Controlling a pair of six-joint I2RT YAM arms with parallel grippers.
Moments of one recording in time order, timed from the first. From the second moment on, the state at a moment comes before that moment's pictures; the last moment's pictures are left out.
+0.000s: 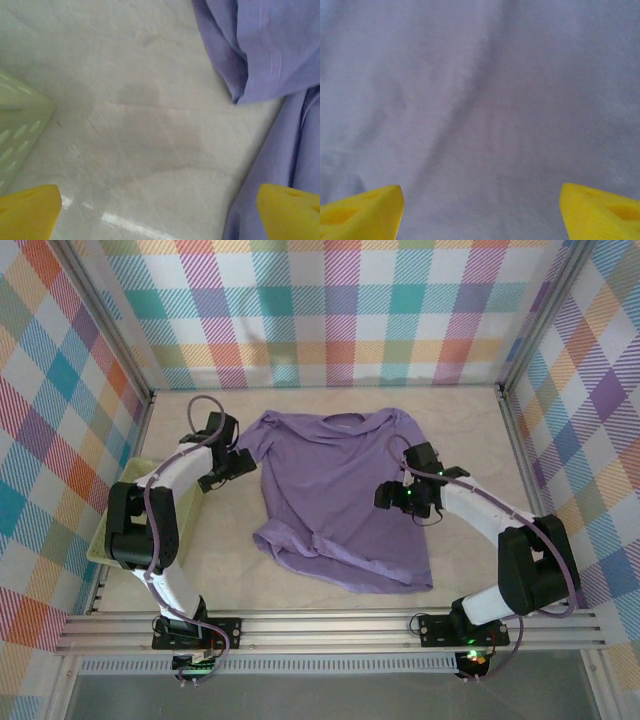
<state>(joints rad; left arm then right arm) -0.13 1.74 1.25 -0.68 -0.13 -0.61 0.36 1.46 0.88 -0.59 -0.18 0.49</state>
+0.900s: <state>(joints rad) -0.55 1.33 0.88 -0.63 -0.11 -0.62 0.89 1.41 0.75 -0.63 -0.03 0.62</state>
